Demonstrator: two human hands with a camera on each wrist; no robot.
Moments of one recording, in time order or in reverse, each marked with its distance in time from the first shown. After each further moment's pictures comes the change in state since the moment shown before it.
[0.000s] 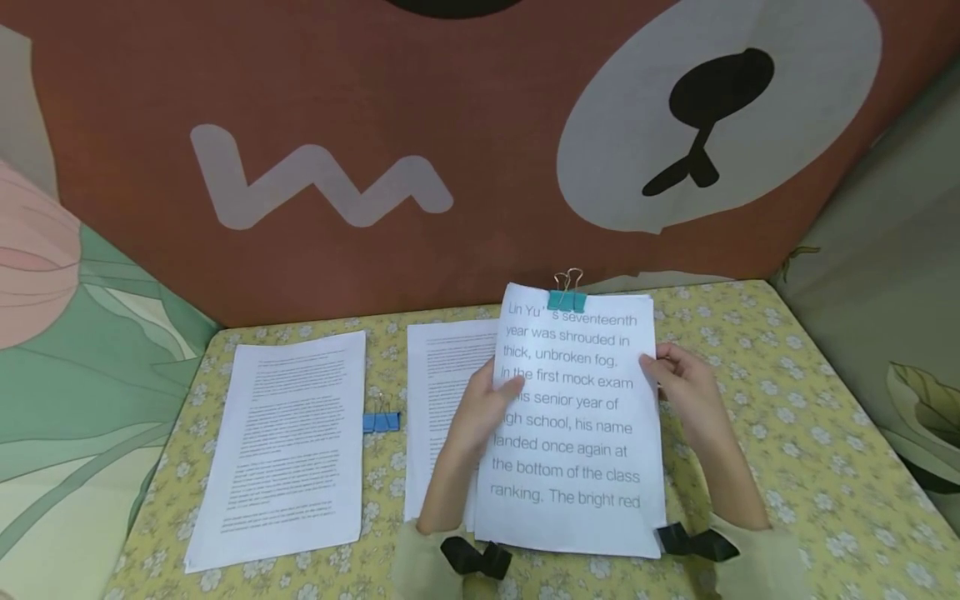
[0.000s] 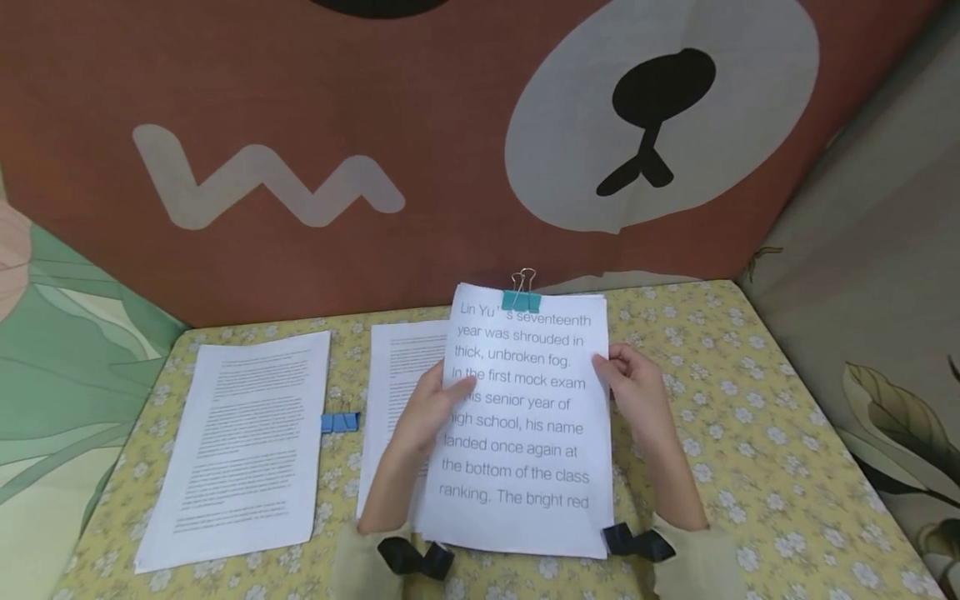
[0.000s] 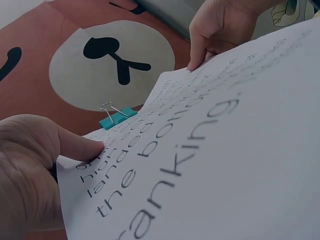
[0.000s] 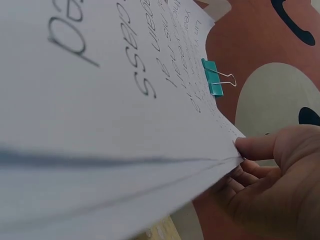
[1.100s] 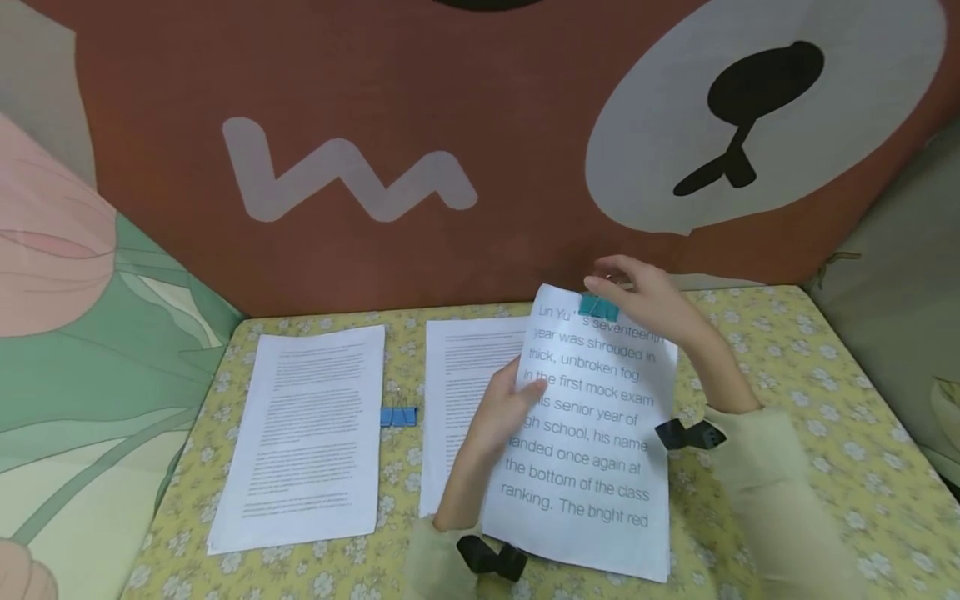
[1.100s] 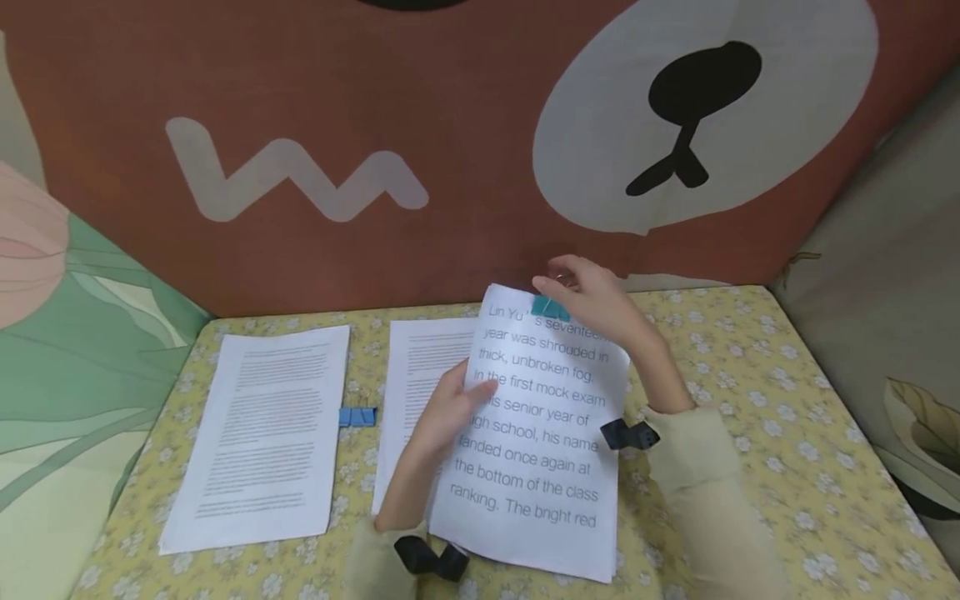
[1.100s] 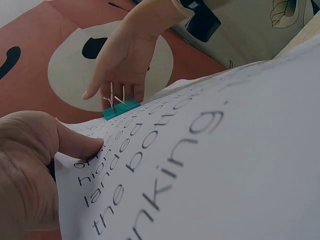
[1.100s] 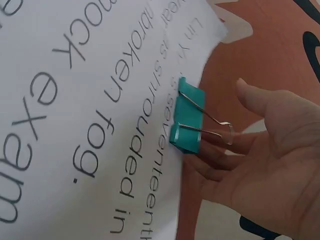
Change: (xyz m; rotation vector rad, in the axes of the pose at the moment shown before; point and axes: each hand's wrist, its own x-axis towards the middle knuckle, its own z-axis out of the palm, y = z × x) left_hand 0.002 -0.002 0.002 0.047 -0.015 0.048; right_hand 0.076 -0.104 0.027 -0.384 -0.344 -0.337
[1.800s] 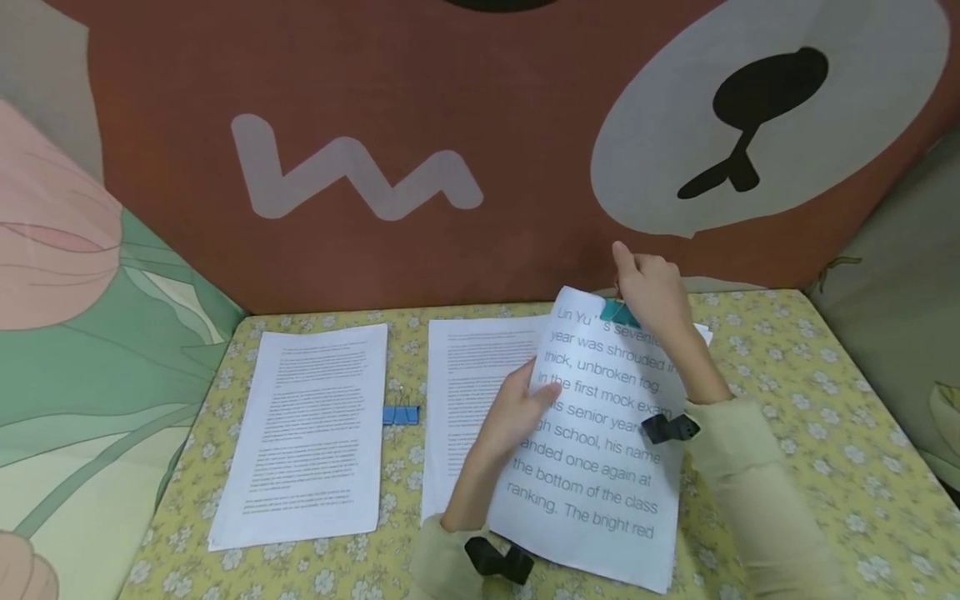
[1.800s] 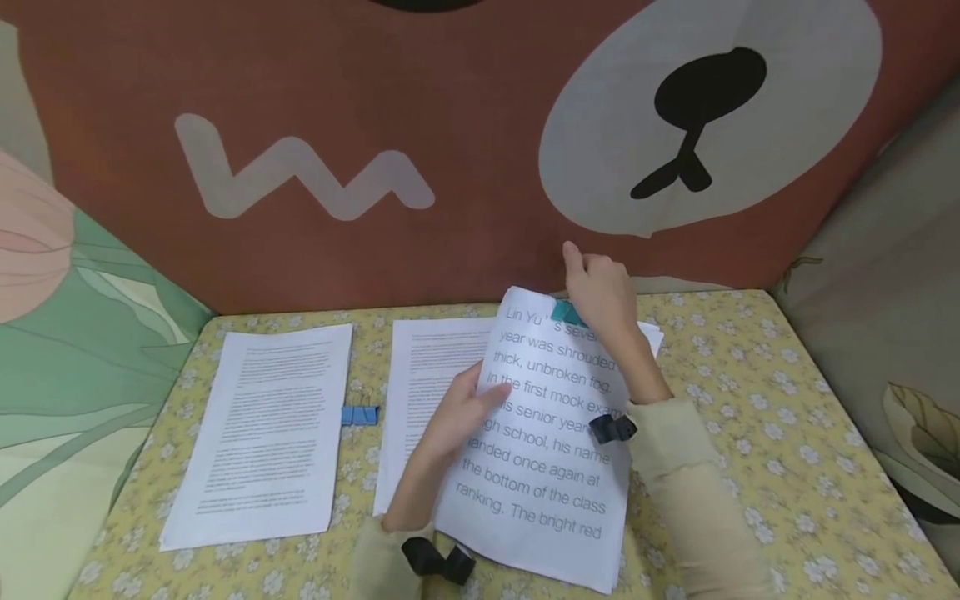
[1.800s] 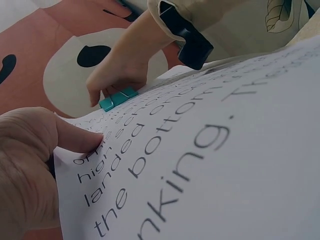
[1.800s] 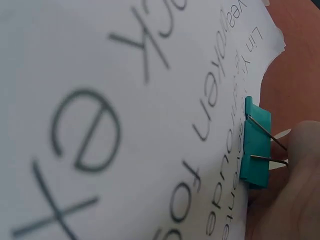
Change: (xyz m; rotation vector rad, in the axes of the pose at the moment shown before) left_hand -0.003 0.002 0.007 0.020 -0.060 0.090; right_hand 0.011 -0.001 0.015 -0.076 0.342 0.167
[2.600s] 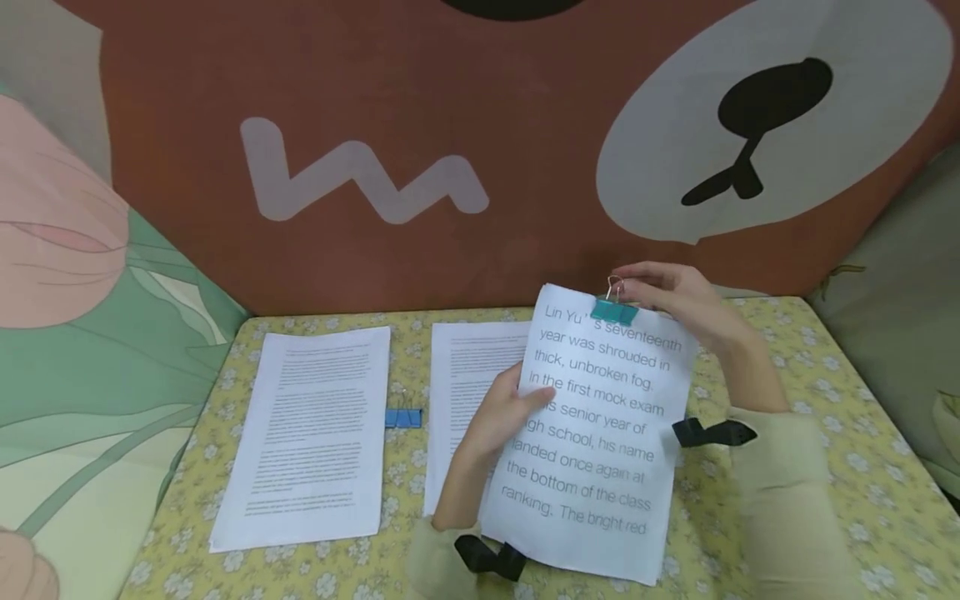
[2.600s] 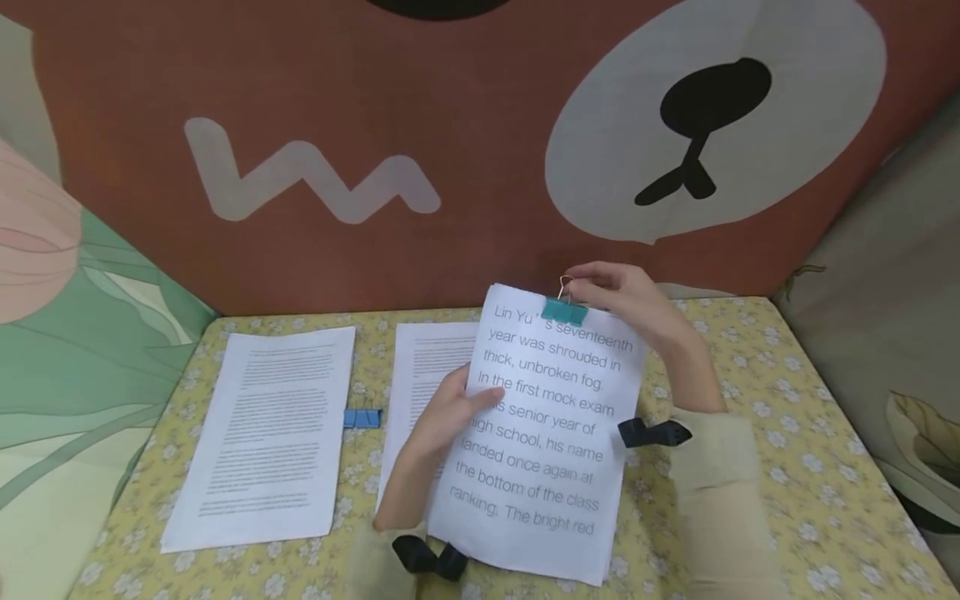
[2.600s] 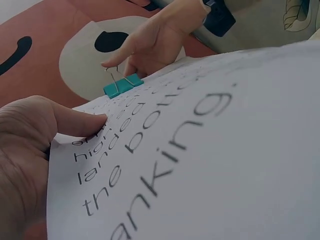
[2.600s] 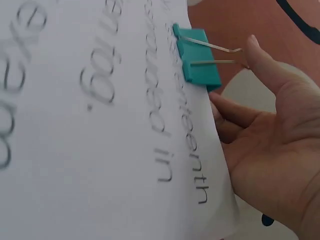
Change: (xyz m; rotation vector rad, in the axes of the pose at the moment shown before) left_hand -0.001 -0.003 -0.018 -0.142 -0.084 0.030; right_hand 0.001 0.027 -0.034 0.349 -0.396 -0.053
